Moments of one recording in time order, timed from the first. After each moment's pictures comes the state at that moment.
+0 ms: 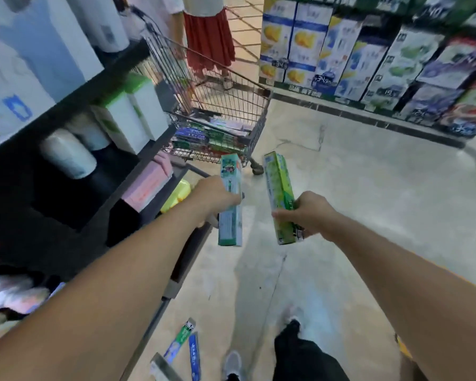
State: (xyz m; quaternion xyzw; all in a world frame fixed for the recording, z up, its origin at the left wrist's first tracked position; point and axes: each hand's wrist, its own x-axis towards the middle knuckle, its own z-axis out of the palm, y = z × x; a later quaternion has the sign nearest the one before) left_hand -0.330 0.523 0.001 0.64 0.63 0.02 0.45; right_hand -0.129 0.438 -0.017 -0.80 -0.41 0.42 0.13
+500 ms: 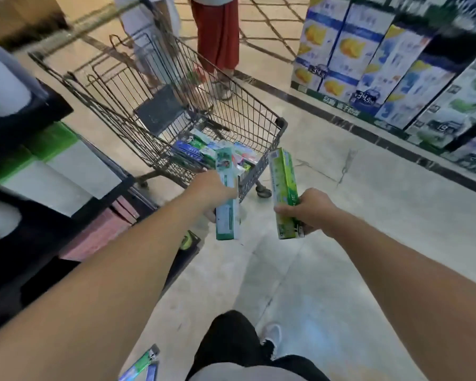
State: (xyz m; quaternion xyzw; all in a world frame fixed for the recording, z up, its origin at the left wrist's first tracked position) left_hand -0.183 0.754 -0.012 0.55 0.71 0.04 0.44; right_hand 0.037 0.711 -0.030 -0.76 -0.46 0.45 0.06
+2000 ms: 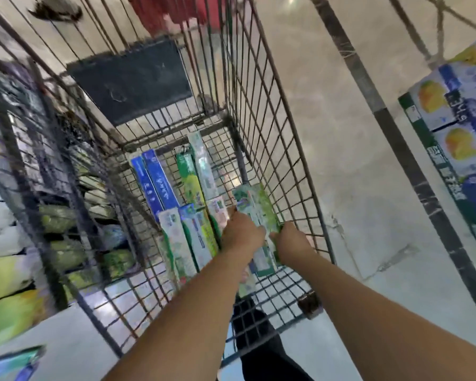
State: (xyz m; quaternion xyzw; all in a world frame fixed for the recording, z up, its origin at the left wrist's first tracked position) left_hand -0.070 1.194 -0.351 0.24 0.82 0.07 0.51; right_hand 0.040 1.228 -0.336 -0.63 -0.63 0.36 -0.26
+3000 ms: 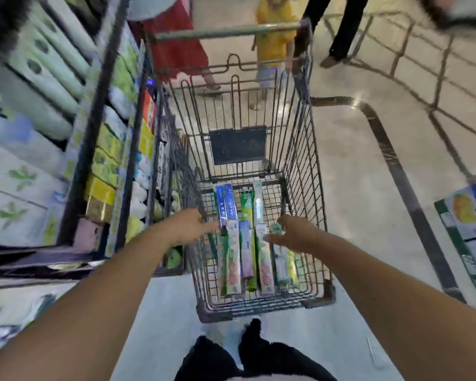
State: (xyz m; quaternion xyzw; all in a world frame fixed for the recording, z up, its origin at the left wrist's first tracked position) left_hand -0.222 1.034 -0.082 0.29 0.84 0.04 0.46; right_hand -0.026 1.204 -0.091 -0.36 -0.83 0.34 -0.27
